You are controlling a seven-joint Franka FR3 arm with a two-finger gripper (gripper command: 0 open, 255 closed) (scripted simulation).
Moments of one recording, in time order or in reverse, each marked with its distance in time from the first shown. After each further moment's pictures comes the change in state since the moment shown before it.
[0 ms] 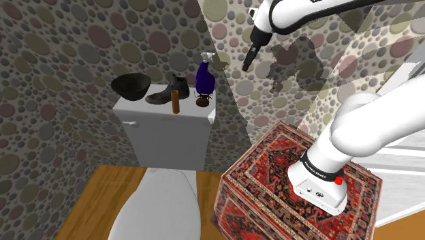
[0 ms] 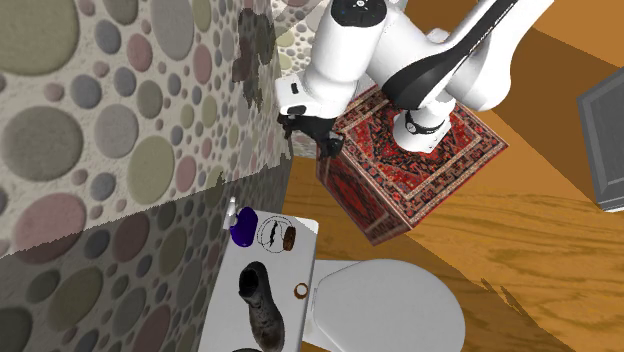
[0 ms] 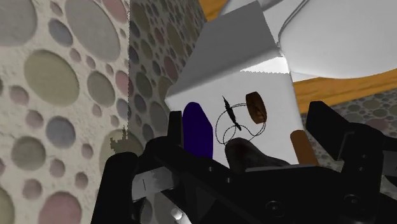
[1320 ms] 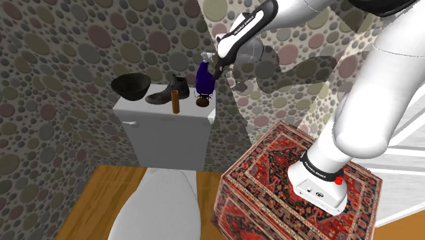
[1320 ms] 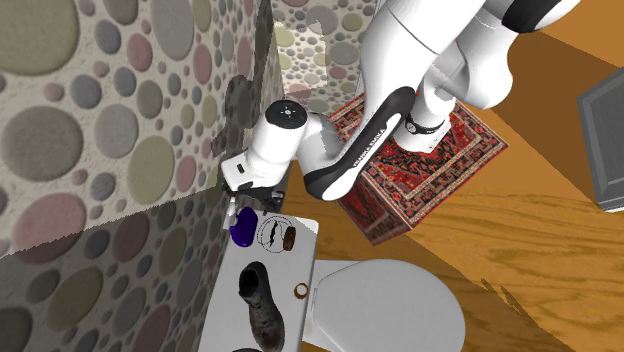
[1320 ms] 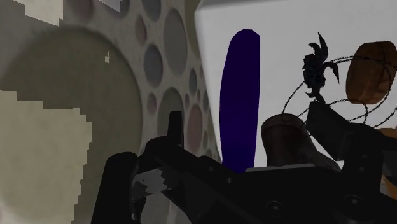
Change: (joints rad) arm 0.122 0.697 -0.083 0.241 0.470 0.660 -0.604
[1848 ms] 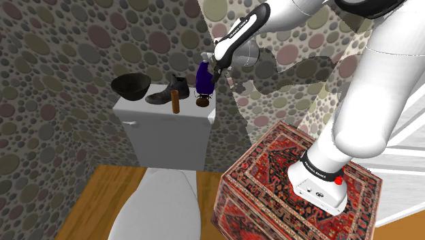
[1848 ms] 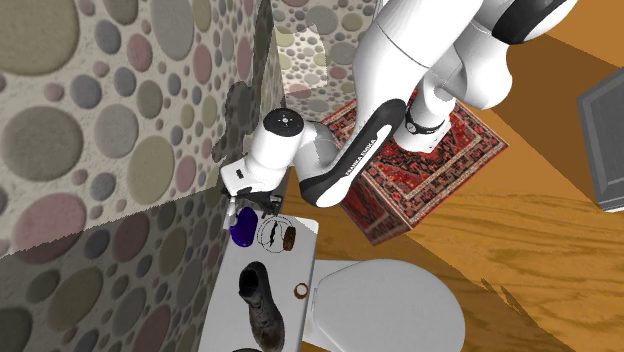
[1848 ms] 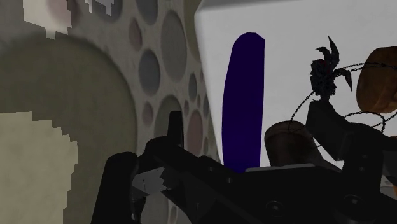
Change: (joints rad) arm -0.027 0.057 0.038 0.025 0.064 0.030 -0.050
